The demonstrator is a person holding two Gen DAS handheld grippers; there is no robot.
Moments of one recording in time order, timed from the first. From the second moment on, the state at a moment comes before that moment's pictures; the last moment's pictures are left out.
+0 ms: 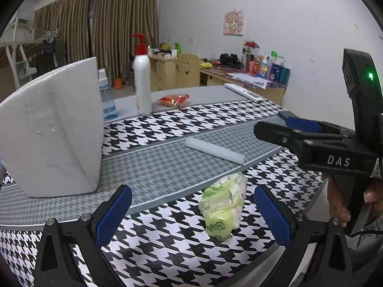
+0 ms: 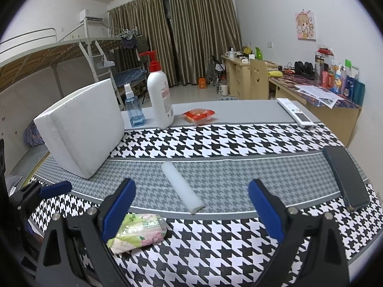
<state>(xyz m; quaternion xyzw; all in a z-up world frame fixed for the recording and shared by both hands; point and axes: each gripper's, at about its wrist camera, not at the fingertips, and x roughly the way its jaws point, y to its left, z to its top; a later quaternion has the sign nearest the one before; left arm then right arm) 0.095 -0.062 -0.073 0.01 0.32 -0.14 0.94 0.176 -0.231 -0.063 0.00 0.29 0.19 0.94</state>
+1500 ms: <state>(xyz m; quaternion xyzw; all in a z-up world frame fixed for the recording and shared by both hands) 0.128 -0.093 -0.105 0.03 0.40 -0.16 0.90 0.195 -0.239 -0.091 0.00 0.33 0.21 0.92</state>
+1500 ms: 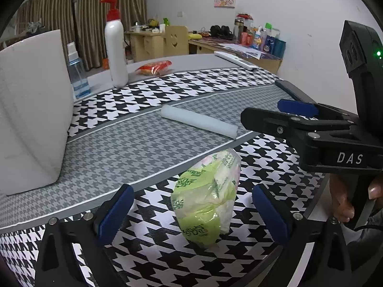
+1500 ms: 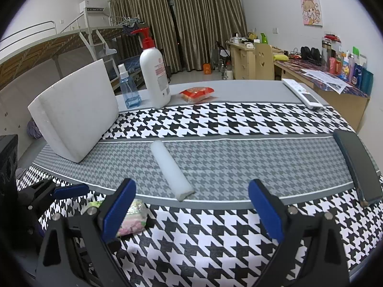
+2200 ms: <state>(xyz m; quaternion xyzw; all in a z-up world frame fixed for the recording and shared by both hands) 0.137 -0.109 -0.110 0.06 0.42 -0.17 0.89 0.197 -0.239 -0.096 0.00 0.34 0.23 0.91</state>
